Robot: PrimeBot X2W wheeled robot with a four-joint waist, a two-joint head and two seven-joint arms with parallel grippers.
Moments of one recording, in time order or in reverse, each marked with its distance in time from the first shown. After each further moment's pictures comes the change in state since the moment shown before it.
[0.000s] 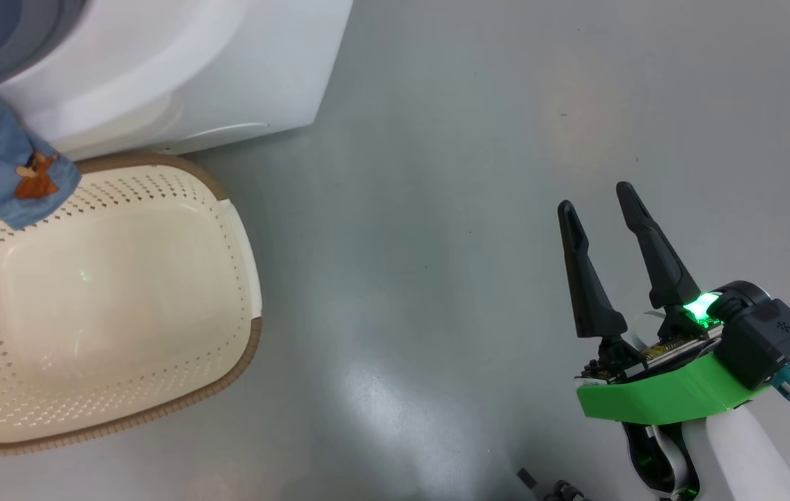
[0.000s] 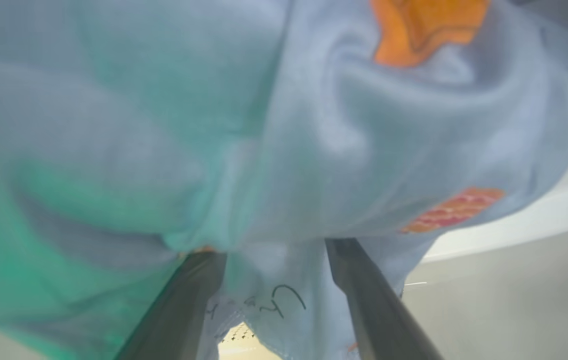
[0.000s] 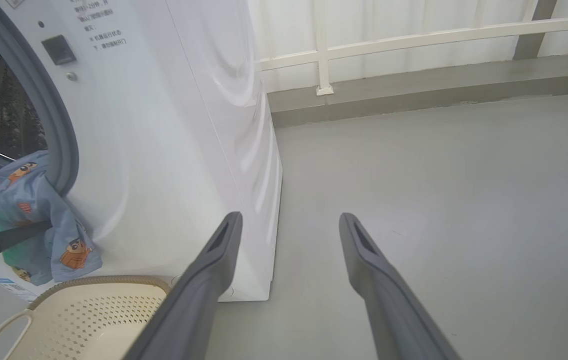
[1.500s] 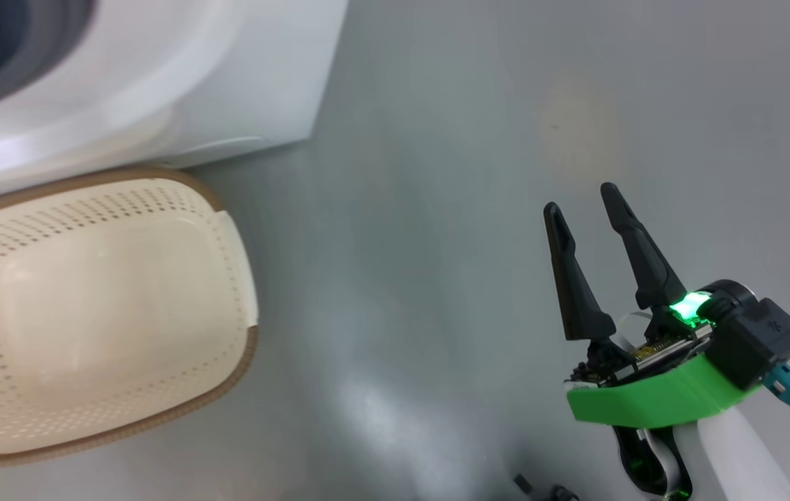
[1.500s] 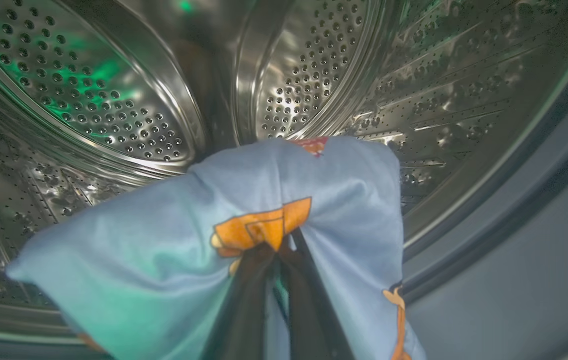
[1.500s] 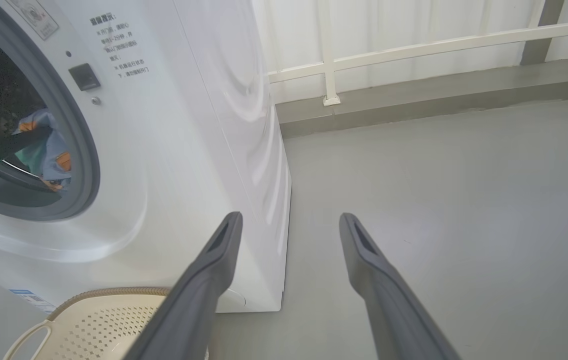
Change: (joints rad) left arm -0.208 0.135 -0.032 -0.213 0.036 0.000 0.036; right arm -0.010 0.000 0.030 0.010 0.027 0.000 0.000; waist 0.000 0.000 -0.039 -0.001
